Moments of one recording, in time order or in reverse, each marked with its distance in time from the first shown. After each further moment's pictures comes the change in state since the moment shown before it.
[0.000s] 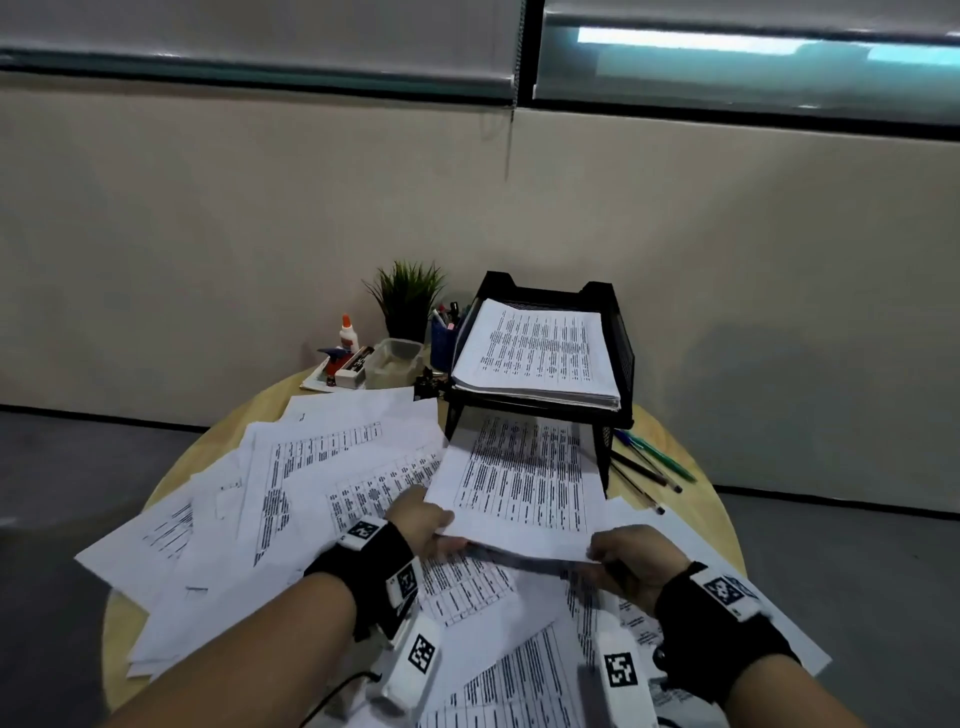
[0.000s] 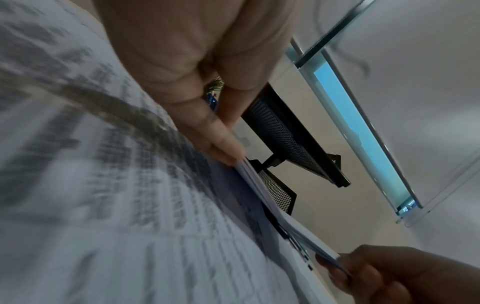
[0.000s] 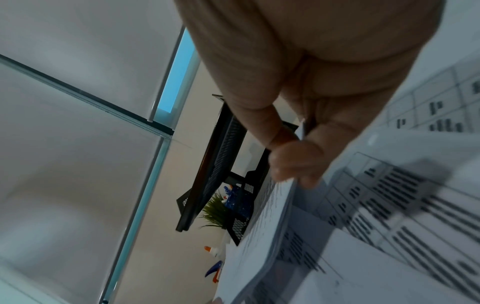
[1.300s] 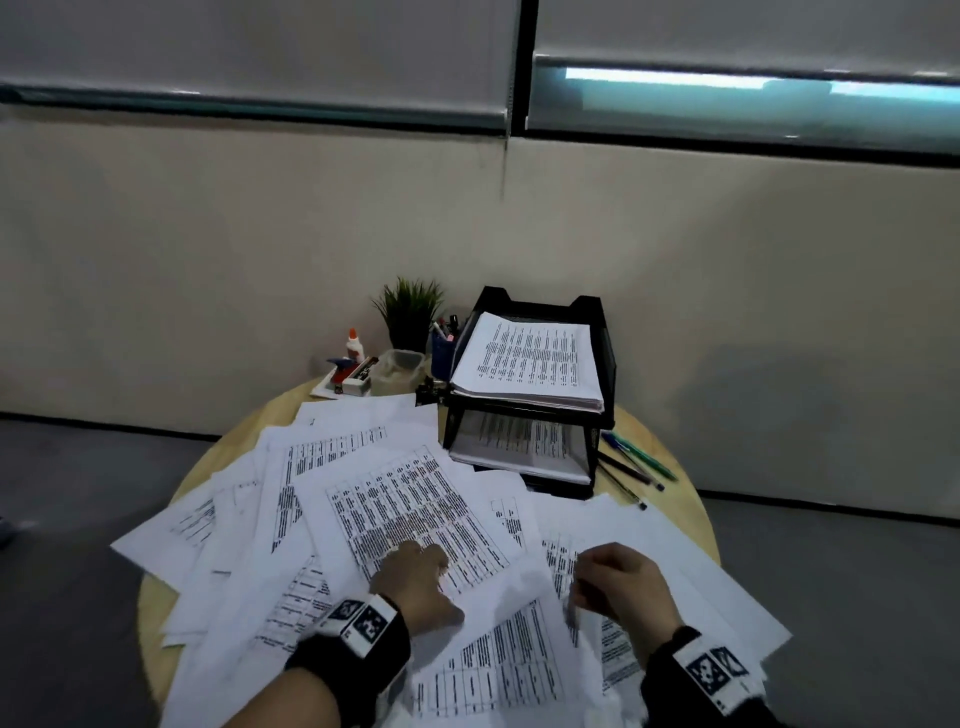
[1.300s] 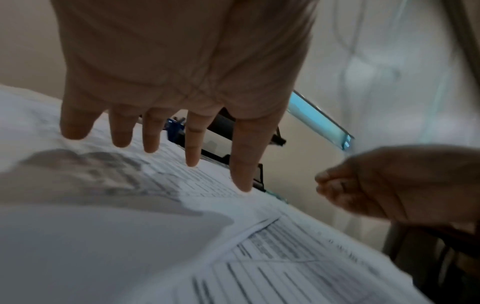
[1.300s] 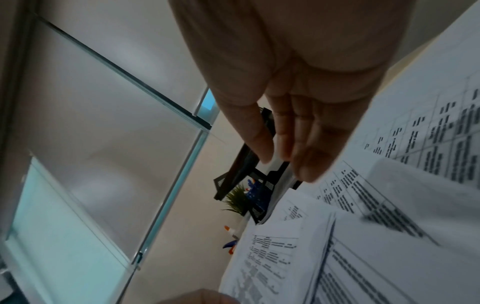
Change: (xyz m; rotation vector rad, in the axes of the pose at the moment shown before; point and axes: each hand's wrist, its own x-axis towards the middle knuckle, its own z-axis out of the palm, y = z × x) left_hand -0.071 -0.049 -0.004 1.208 0.038 0.195; right_hand -0.072 0.034 -0.001 -0.012 0.060 -0.291
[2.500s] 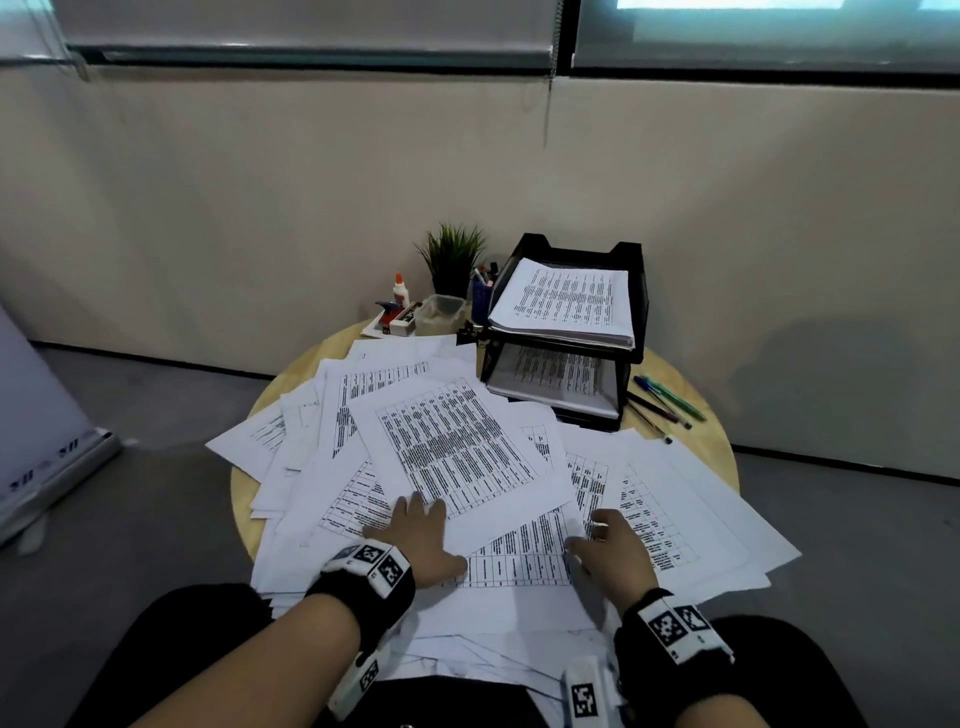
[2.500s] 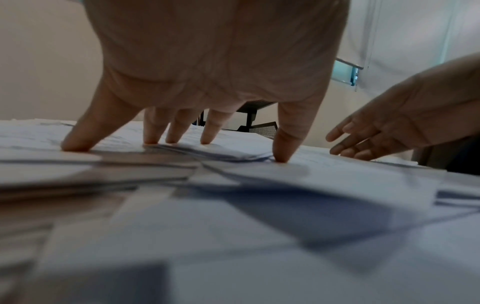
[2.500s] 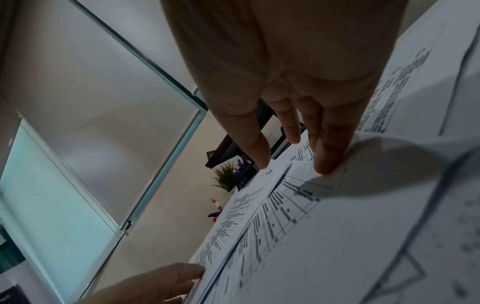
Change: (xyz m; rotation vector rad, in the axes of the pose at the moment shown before) left_hand -0.071 -0.020 0.020 0.218 -0.068 -0.125; right_hand -0.050 0.040 0.020 -0.351 -0.033 0.015
